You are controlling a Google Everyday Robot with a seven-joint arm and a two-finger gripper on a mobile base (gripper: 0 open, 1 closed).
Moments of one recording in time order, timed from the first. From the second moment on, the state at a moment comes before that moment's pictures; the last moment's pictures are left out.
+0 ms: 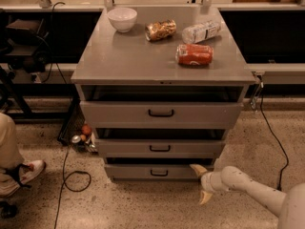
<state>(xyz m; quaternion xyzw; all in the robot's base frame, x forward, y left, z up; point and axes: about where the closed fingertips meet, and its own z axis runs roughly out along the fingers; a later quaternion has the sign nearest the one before) 0.572 -0.222 0.228 -0.76 0.57 0.02 0.30</state>
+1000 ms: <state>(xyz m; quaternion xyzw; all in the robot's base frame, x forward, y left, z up) 0.627 -0.210 0.181 -0.73 0.62 -0.04 0.29</state>
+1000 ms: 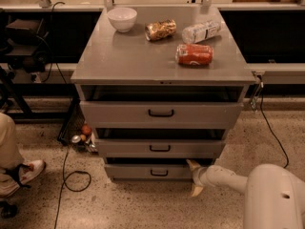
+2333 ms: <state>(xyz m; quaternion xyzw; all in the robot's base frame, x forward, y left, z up) 0.659 -0.201 0.154 -0.69 0.66 -0.03 0.29</state>
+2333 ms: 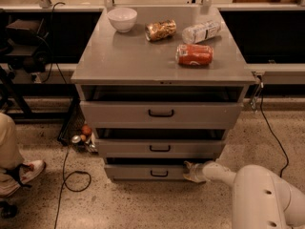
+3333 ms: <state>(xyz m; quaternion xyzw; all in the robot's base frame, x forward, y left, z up) 0.658 -0.201 0.161 -0.69 0.66 -0.03 0.29</state>
